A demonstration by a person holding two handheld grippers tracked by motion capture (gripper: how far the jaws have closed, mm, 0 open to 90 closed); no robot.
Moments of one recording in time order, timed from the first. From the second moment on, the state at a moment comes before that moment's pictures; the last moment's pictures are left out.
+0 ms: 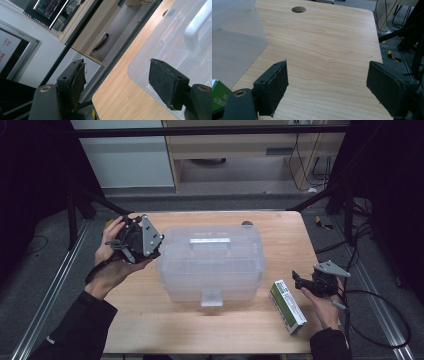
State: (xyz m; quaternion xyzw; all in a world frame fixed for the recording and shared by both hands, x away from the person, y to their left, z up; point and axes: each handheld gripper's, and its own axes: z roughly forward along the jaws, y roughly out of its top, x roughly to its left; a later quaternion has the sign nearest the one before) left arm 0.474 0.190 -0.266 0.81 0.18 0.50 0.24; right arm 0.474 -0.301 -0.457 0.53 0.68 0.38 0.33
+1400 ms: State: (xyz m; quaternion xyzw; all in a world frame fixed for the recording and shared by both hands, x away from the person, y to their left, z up) left arm 0.476 0.141 -0.276 0.86 0.08 0.47 0.20; right arm 0.474 -0.302 -0.457 0.52 0.69 0.38 0.33
